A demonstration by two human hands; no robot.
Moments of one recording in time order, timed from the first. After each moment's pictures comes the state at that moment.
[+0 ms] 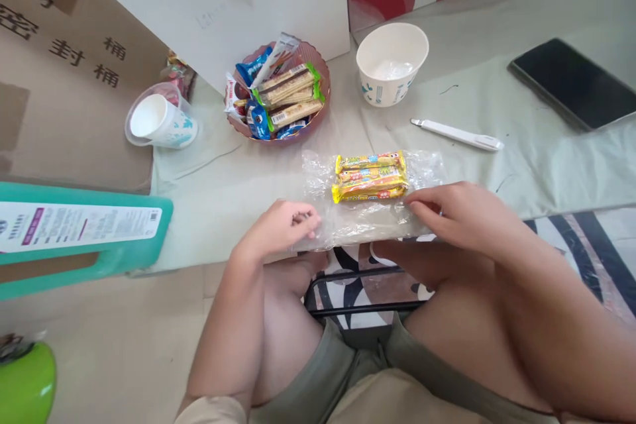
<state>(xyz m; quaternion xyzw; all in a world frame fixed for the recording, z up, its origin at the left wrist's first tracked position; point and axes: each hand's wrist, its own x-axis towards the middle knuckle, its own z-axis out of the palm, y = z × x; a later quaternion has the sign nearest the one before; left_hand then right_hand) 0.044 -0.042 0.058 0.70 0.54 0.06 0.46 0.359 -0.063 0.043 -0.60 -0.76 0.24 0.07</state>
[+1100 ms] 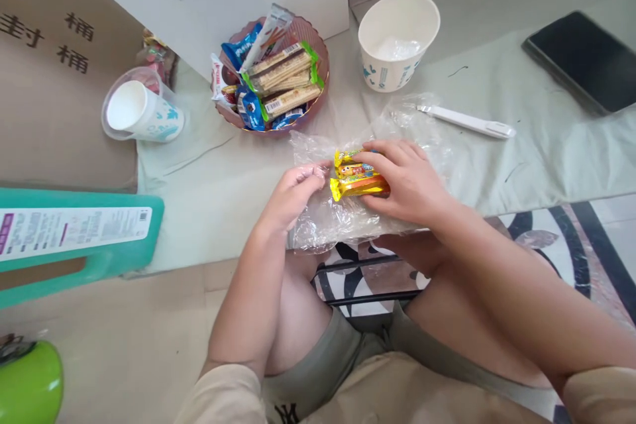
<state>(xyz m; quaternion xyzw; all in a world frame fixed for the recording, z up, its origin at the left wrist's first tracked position) 0.081 -0.015 0.036 0.46 0.57 0.31 0.60 0.305 -0.031 0.003 -0.47 -0.83 0.14 0.25</state>
